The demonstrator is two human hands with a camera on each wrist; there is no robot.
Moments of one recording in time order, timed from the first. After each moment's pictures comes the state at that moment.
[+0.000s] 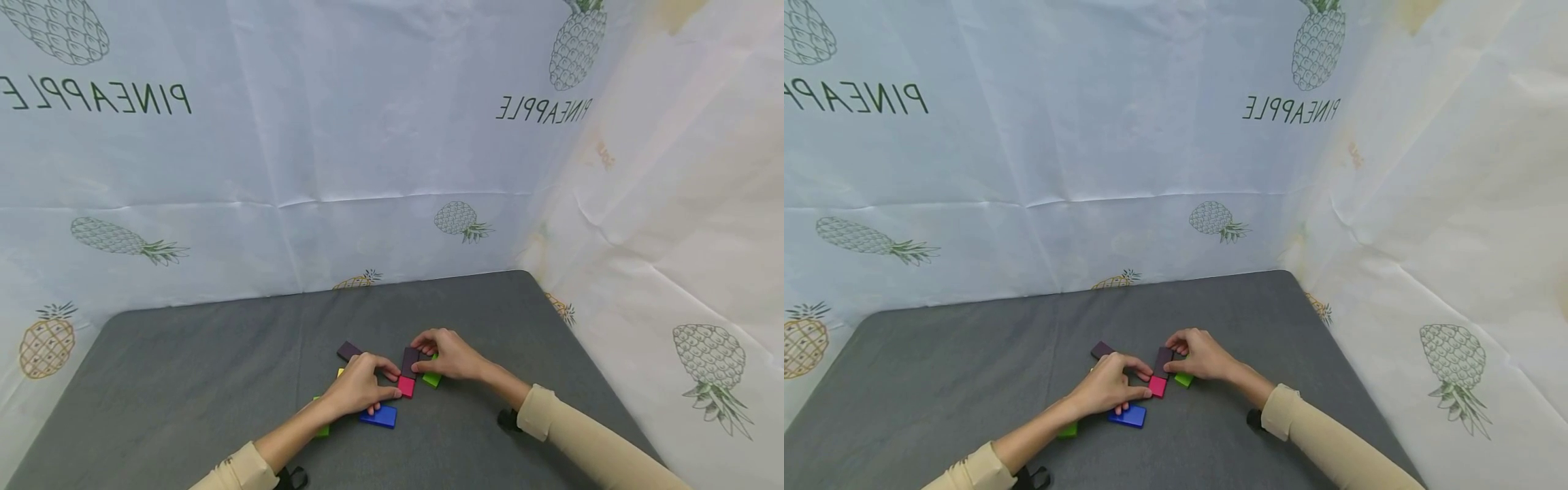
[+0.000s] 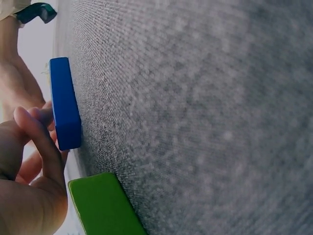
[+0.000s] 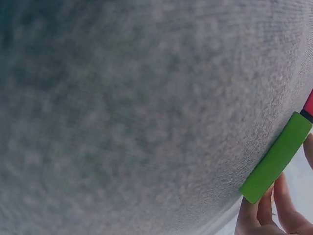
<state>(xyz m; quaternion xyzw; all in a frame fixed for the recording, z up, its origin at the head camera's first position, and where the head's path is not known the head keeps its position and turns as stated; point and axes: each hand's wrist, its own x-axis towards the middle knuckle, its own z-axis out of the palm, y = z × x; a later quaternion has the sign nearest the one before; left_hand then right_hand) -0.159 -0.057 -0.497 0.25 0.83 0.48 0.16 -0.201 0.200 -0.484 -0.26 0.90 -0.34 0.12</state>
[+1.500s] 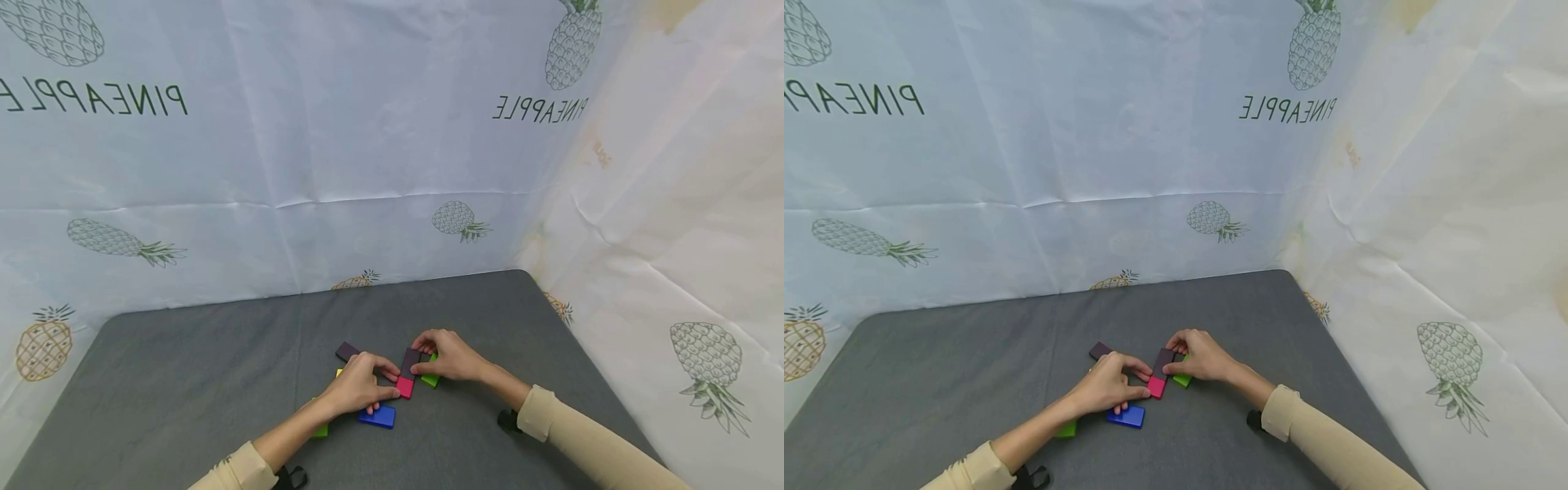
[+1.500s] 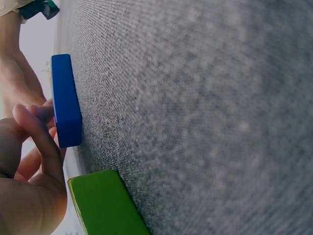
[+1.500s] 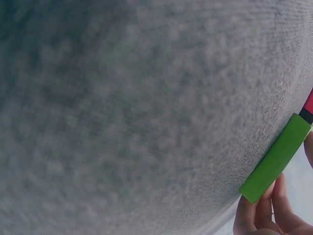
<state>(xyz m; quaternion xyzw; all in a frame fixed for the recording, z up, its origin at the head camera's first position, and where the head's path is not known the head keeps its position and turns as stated) -0.162 -0.057 -0.499 0.24 0.82 0.49 0.18 -0.198 0.203 -0.484 -0.26 0.90 -0.33 0.12</state>
